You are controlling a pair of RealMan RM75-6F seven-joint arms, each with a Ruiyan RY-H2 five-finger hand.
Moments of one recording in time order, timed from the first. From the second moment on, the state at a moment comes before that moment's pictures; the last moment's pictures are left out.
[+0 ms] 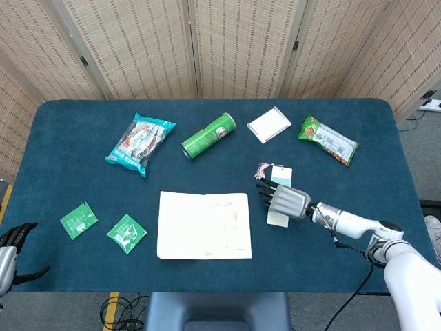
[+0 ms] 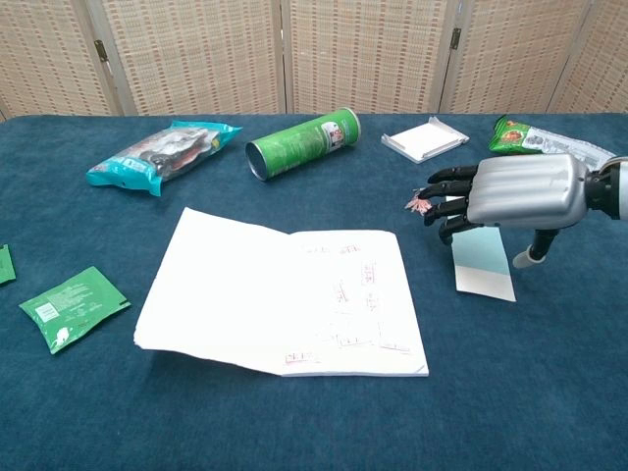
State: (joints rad) left arm -0.04 -1.10 -0.01 -1.57 1.45 1.43 -0.05; right arm 0.88 -1.59 -0.28 -0.61 -1.96 1.13 0.16
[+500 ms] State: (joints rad) left arm -0.04 -1.10 -0.01 -1.57 1.44 1.43 -0.05; right arm 0.87 -1.65 -0.29 -0.51 -1.96 1.13 0.20
